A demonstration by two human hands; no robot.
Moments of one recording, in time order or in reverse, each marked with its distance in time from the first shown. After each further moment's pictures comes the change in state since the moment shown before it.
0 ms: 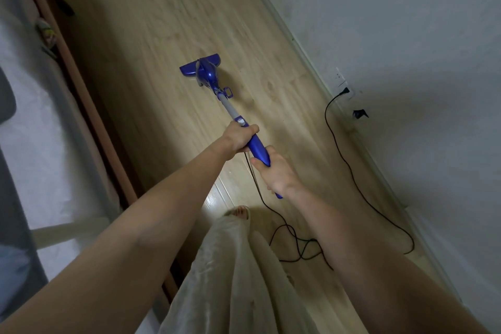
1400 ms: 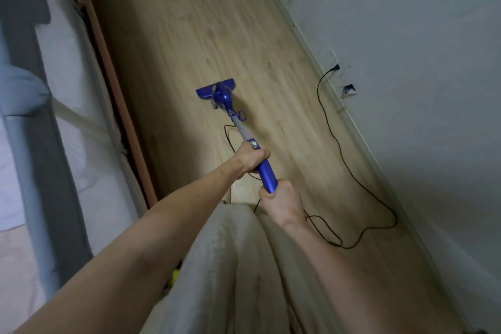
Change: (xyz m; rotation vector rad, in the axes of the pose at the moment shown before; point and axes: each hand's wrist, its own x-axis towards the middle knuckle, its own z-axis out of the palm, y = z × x) left_hand -0.210 -0.187 0.121 0.085 -0.010 0.022; right_hand -0.245 0.177 0.057 -0.001 0.112 0.100
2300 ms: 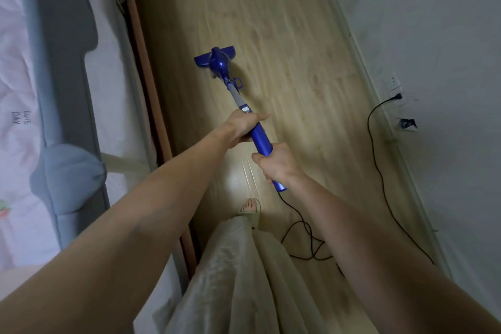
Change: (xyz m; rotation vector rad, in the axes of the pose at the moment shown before) left_hand 0.144 0.115 -0.230 -0.214 0.144 -0.111; right_hand 0.186 -0.242 0.061 0.058 -0.272 -0.074
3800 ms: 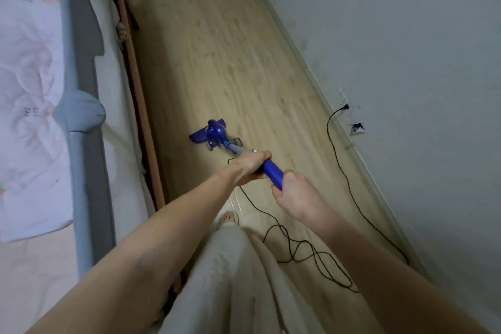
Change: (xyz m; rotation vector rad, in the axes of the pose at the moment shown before) left_hand -0.203 -0.118 0.120 -0.054 -0.170 0.052; right_hand -0.232 0.130 -0.054 -0.613 0.203 -0.144
